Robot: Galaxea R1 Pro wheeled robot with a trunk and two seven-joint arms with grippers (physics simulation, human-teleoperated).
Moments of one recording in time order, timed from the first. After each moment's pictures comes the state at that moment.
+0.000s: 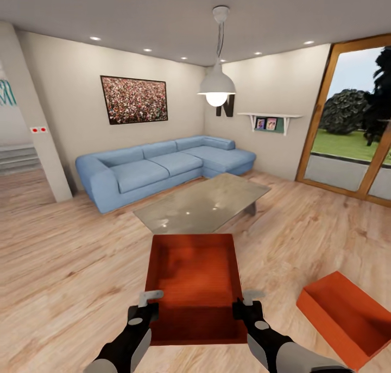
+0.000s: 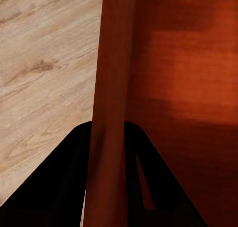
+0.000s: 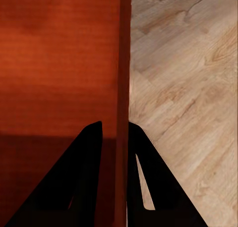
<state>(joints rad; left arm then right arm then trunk) -0.53 -0.15 0.02 -0.41 -0.01 0.01 0.26 -0.67 0.10 0.02 -0.06 0.07 -0.29 -0.12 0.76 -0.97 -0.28</state>
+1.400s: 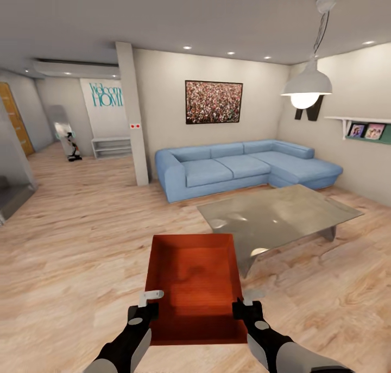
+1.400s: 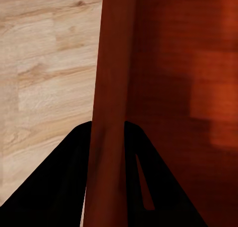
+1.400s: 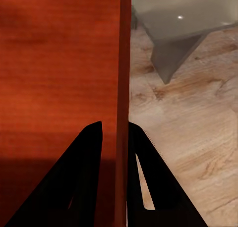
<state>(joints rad) -0.53 -0.15 0.02 -0.41 -0.01 0.01 0.26 -0.67 0.10 0.02 -0.06 0.07 -0.29 -0.12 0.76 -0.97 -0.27</state>
